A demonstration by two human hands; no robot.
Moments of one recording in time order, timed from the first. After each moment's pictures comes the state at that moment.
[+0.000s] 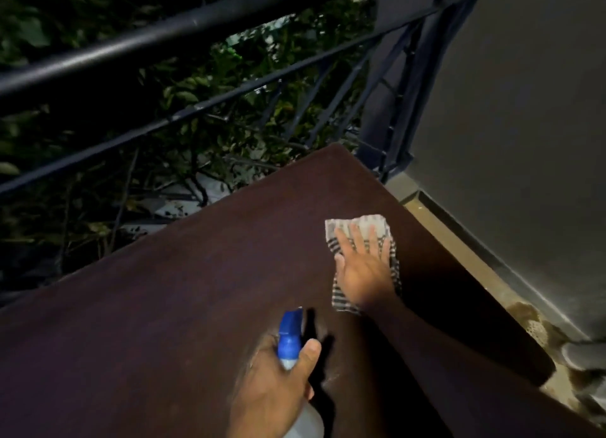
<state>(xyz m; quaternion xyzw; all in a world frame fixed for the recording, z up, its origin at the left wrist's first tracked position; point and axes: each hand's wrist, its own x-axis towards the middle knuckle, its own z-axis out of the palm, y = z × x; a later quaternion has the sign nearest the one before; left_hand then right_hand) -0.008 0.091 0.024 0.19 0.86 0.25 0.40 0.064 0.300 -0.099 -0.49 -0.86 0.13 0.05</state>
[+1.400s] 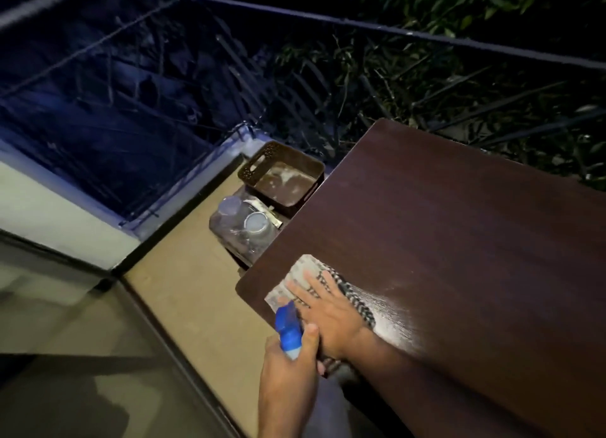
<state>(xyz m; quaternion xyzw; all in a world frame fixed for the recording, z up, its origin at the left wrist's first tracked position) 0.064 -0.244 0.002 -0.43 0.76 0.48 0.06 -0.040 -0.165 -0.101 0.43 -0.89 0.06 -0.12</state>
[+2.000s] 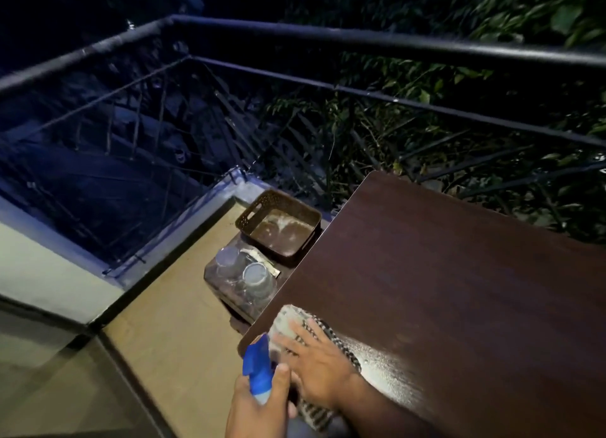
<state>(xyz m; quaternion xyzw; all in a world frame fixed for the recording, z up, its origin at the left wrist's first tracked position) 0.036 -0.303 0.029 -0.40 0.73 0.55 0.02 -0.063 -0.199 -0.105 0.46 -0.87 0.08 -0.14</state>
